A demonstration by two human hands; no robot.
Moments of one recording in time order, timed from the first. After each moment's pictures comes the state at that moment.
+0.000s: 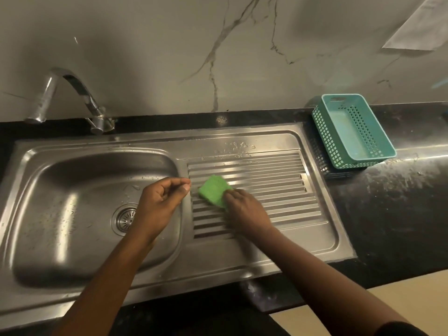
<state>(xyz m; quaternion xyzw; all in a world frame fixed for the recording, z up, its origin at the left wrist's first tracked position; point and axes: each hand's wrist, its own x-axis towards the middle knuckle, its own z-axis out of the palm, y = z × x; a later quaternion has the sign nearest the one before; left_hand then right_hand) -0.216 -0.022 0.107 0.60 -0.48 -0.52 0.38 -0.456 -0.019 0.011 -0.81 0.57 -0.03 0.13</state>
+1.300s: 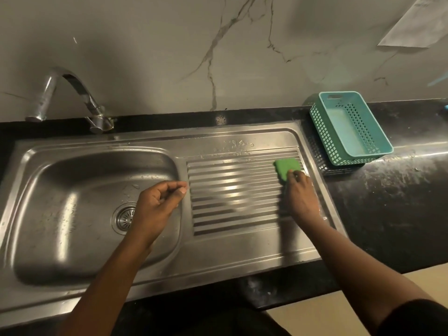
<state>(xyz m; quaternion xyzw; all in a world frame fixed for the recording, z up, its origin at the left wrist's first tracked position) -0.209 -0.010 0.101 0.61 -0.47 -0.52 0.37 -0.591 -0.031 0.002 -0.61 0.79 0.02 0.05</state>
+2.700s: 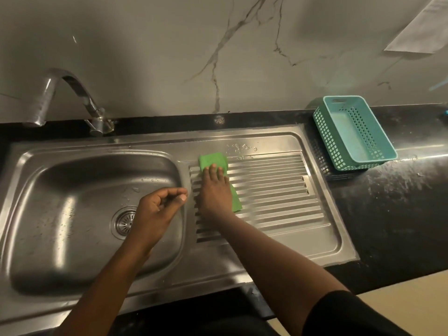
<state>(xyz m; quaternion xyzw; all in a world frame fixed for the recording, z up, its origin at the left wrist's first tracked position) -0.200 -0.020 0.096 0.62 -0.47 -0.52 0.35 -0.361 -0.079 0.017 -0.67 0.72 0.01 0.21</state>
